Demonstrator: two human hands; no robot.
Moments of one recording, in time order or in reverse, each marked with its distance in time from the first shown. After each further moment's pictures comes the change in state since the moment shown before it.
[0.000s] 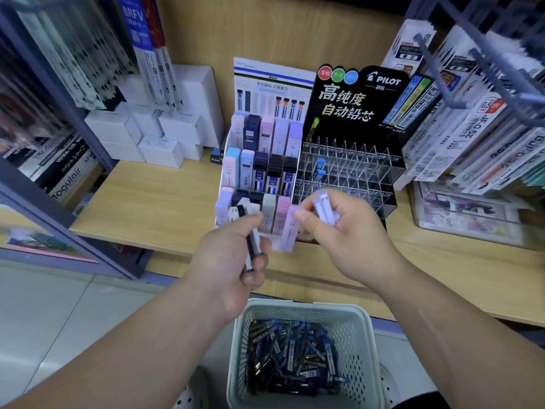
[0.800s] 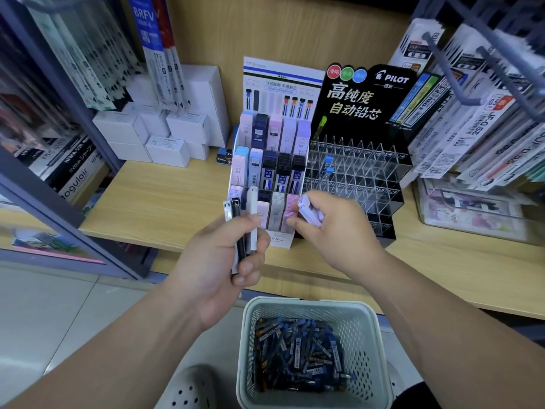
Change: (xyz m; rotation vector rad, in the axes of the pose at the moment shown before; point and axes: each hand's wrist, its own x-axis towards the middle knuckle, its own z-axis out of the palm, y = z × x) left_hand -0.010 0.008 -0.034 0.049 -0.299 0.183; right_hand 0.018 0.016 0.028 -0.394 0.066 -0.042
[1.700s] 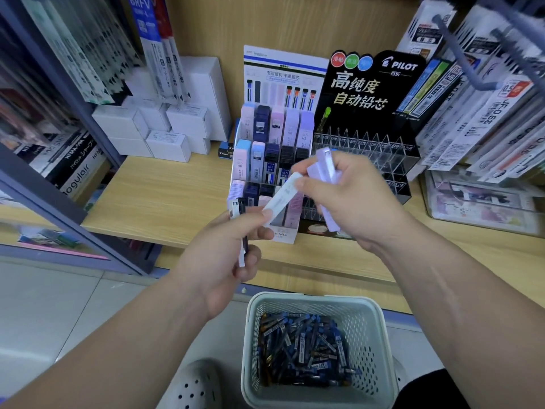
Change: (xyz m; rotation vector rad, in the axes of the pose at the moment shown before) left_hand 0.012 -0.002 -0.001 0.136 0.156 -0.052; right_hand 0.018 -0.034 -0.032 0.571 -0.017 0.224
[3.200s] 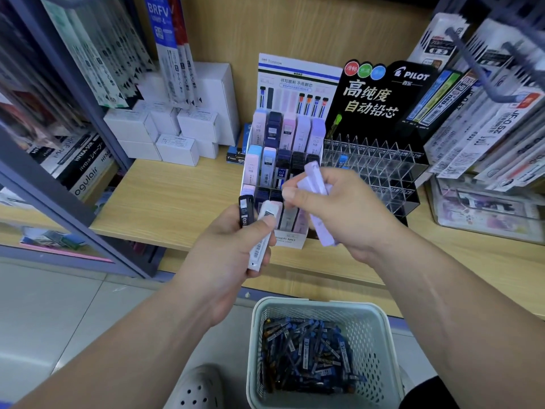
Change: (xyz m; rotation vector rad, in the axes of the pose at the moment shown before) left_hand -0.003 -0.001 -0.012 0.074 -0.057 0.197; right_hand 0.000 -0.004 0.021 0.049 -0.115 0.084
